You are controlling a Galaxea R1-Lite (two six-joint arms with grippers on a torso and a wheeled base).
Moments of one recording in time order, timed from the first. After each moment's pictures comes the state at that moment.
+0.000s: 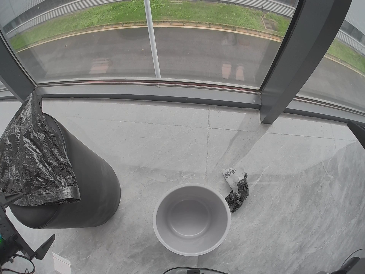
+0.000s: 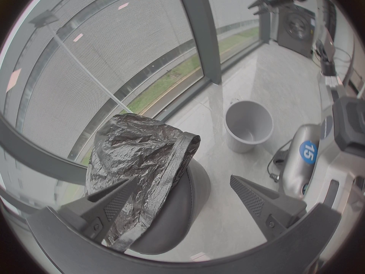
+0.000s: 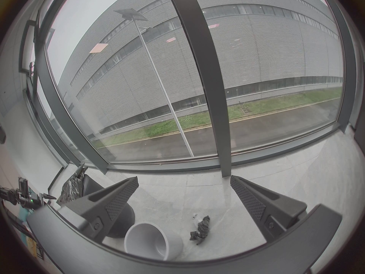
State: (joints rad) left arm -0.05 0.61 -0.38 0.15 -0.11 0.80; right arm 0.08 0.84 -0.48 -0.42 0.12 0.27
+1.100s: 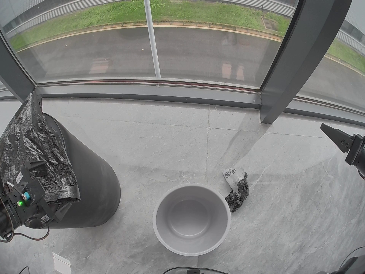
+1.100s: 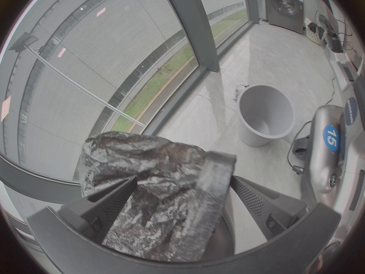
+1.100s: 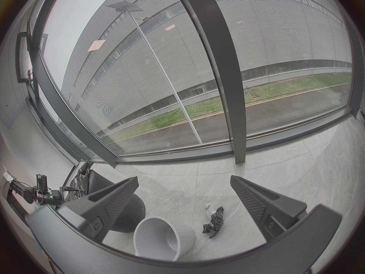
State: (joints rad) left arm -0.17 1.07 -0.40 -0.25 0.03 0.92; right arm 0.18 1.06 -0.45 -0.58 0.13 0.31
